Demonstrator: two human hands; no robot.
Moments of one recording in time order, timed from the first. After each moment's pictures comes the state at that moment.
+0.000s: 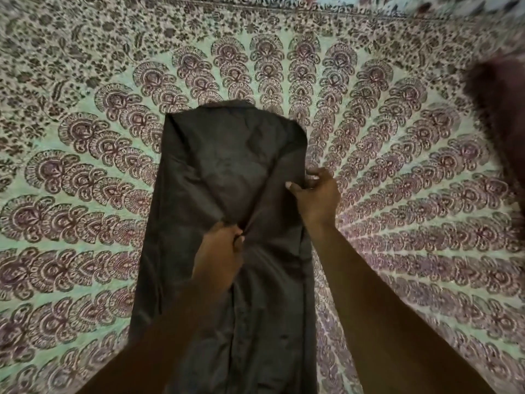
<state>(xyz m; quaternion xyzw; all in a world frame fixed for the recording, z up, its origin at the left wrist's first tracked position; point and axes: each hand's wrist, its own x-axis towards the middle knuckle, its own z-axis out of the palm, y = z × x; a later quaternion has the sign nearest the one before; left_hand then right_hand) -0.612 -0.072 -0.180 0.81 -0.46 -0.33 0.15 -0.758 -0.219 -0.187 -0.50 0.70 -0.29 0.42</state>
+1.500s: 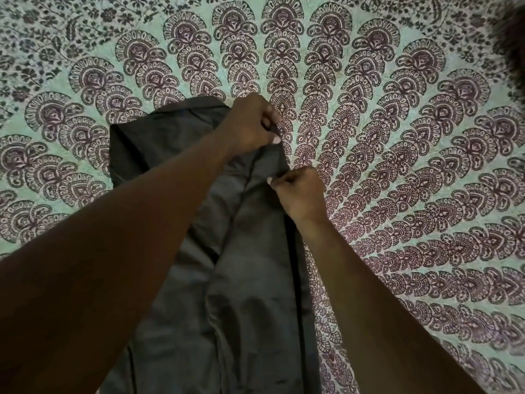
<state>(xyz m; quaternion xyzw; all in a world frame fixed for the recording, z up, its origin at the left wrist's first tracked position) -0.595 -0.366 -0.203 0.66 -0.64 -0.35 0.17 -0.750 -0.281 -0.233 -0.53 0.70 -0.19 0.43</state>
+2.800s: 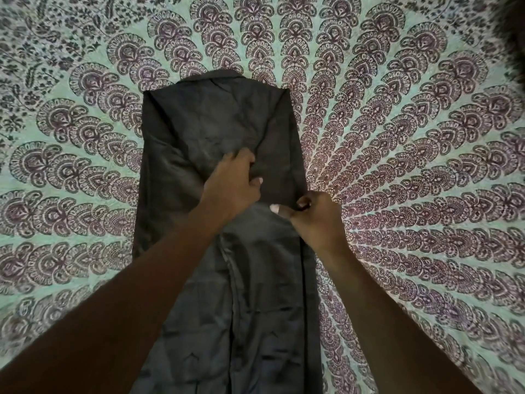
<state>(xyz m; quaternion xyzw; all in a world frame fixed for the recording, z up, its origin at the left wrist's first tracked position) -0.609 -0.171 -0.182 0.76 -0.55 -0.32 0.11 -0.796 -0.162 -0.189 -0.57 0.69 -0.09 0.43</state>
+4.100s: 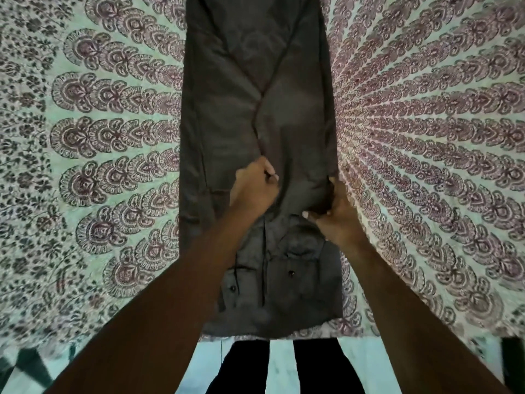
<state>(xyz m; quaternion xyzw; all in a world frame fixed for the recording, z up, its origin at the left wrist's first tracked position) -0.655 0.087 -0.180 0.80 -0.41 -0.39 0.20 -0.854 0.088 -0.193 -0.52 0.67 -0.09 0.52</state>
